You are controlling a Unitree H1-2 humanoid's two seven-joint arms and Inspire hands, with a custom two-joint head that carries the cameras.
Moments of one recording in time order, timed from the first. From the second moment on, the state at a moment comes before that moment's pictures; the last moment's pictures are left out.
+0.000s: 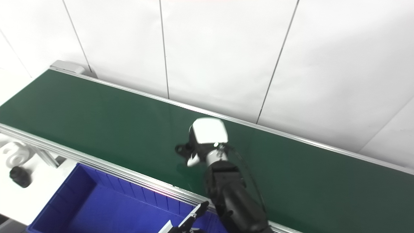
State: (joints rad) left arm 0.46 0.06 -0.49 -0.08 0.24 -0.24 -0.06; right arm -0.54 0.01 0.71 0.08 -1.18 0.46 0.32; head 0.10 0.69
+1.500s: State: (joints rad) left arm 0.43 0.20 -0.22 -0.35 -0.10 0.00 -0.22; right arm 0.53 0.09 0.40 -0.63 -1.55 0.36 0.38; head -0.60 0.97
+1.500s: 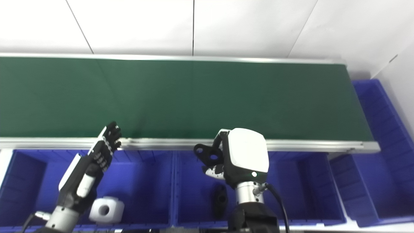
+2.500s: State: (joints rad) left arm 0.48 0.16 -0.26 -0.32 0.01 -0.06 -0.22; right arm 0.58 0.07 0.34 -0.51 -1.28 0.30 0.22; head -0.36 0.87
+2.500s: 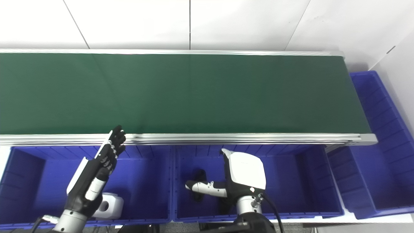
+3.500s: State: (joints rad) left arm 0.48 0.10 -0.30 -0.08 0.07 -0.23 -0.20; right arm 0.63 0.06 0.31 -0.03 -0.18 -0.41 -0.09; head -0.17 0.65
